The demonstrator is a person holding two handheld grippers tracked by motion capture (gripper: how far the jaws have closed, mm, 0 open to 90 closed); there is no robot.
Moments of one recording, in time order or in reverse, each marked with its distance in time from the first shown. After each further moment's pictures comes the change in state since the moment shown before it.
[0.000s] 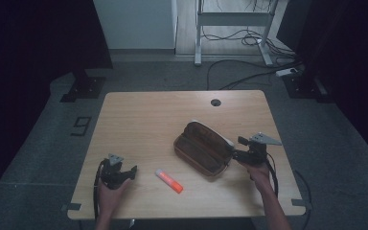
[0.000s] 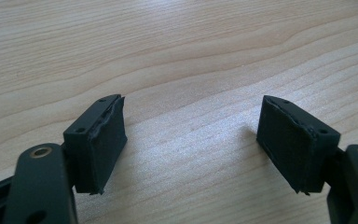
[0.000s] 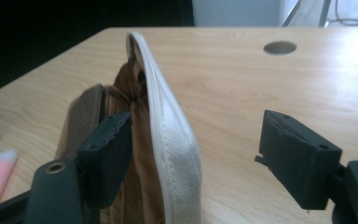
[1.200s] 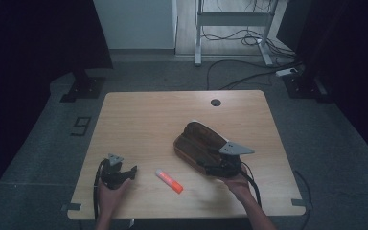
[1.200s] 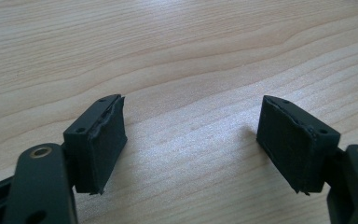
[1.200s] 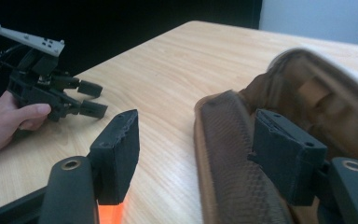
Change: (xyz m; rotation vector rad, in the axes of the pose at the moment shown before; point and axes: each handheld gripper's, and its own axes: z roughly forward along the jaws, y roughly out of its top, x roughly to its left) left arm 0.000 0.000 0.000 -0.001 0.001 -0.001; right arm 0.108 0.010 0.006 0.039 0.210 -0.149
